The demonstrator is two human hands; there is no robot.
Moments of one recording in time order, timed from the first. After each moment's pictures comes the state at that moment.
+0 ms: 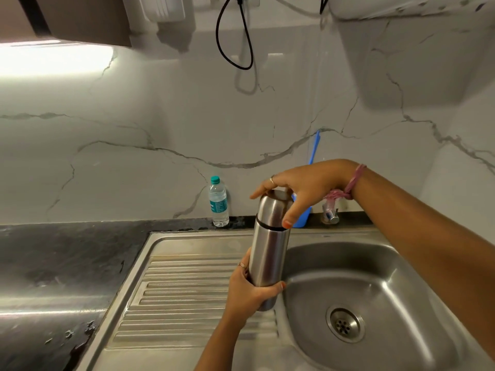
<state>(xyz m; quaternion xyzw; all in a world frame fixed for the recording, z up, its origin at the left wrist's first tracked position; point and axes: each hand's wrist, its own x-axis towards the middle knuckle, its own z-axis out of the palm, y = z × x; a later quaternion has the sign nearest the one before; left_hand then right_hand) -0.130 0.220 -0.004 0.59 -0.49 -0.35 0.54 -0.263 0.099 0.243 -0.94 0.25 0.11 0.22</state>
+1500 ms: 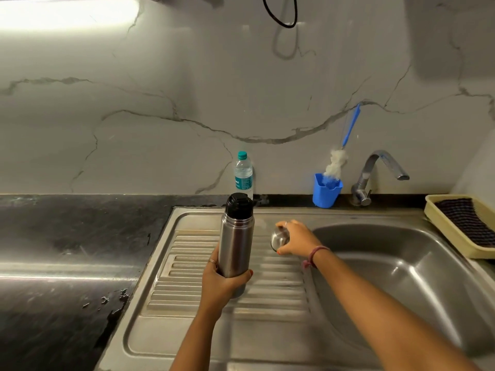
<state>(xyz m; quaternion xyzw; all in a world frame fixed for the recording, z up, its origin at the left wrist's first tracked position) -0.018 0.267 -0.052 0.65 -0.36 -0.33 0.59 -0.185 0.082 -0.028 -0.83 0.47 -0.08 0.29</state>
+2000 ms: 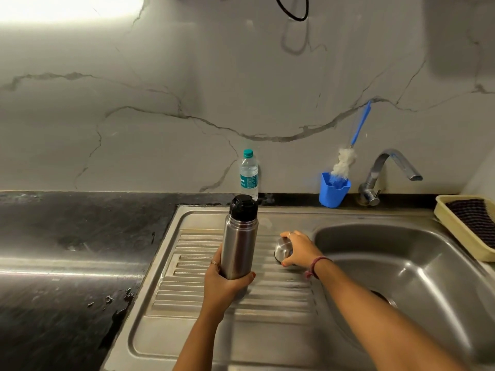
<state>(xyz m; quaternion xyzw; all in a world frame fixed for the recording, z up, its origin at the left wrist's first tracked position) -0.010 0.269 -0.056 0.65 -0.36 -0.33 0.58 -0.178 0.084 -0.065 -0.82 0.49 -0.04 0.29</state>
